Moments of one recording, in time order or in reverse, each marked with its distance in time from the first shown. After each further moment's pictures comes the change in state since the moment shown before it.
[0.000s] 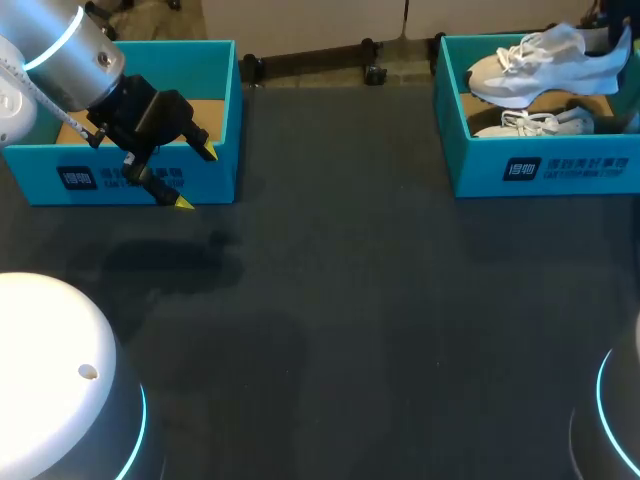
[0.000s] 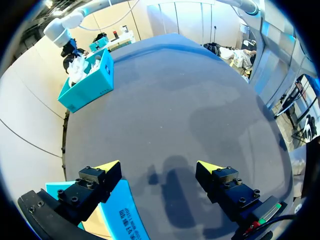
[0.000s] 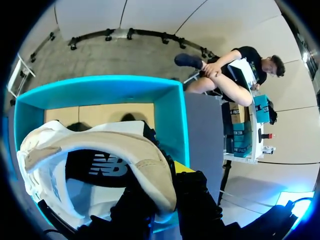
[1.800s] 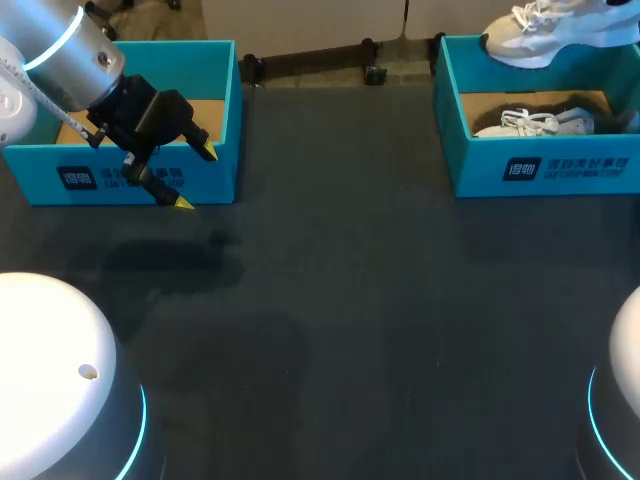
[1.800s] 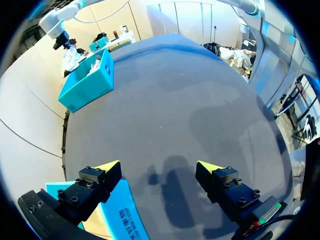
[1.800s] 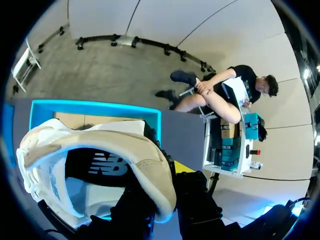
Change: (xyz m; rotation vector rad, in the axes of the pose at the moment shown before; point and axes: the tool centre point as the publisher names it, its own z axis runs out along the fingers) left arm 0.000 0.000 0.000 0.000 0.000 0.000; right arm -0.046 0.033 -0.079 -0.069 -0.046 -0.105
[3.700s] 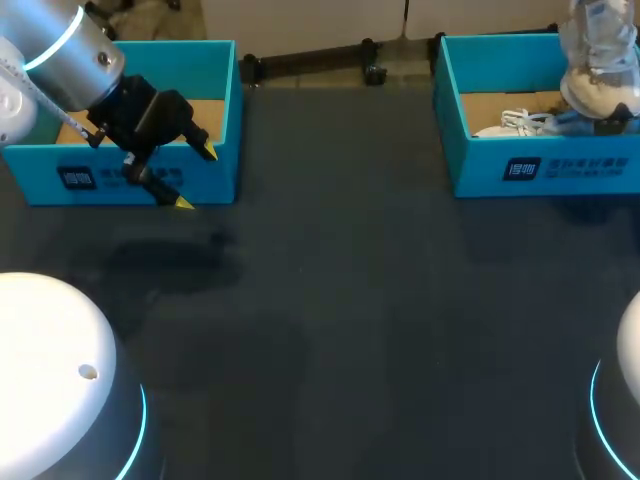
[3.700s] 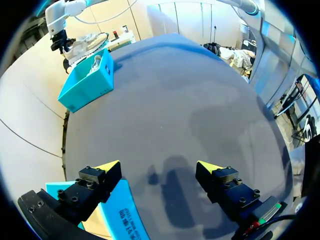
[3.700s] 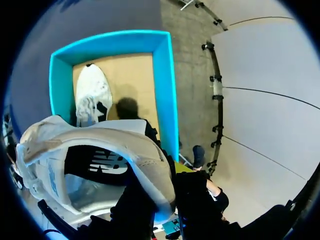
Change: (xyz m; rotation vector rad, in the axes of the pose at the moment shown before) left arm 0.000 0.000 0.000 0.000 0.000 0.000; right arm 0.058 0.029 -0.037 -0.307 -0.057 -1.298
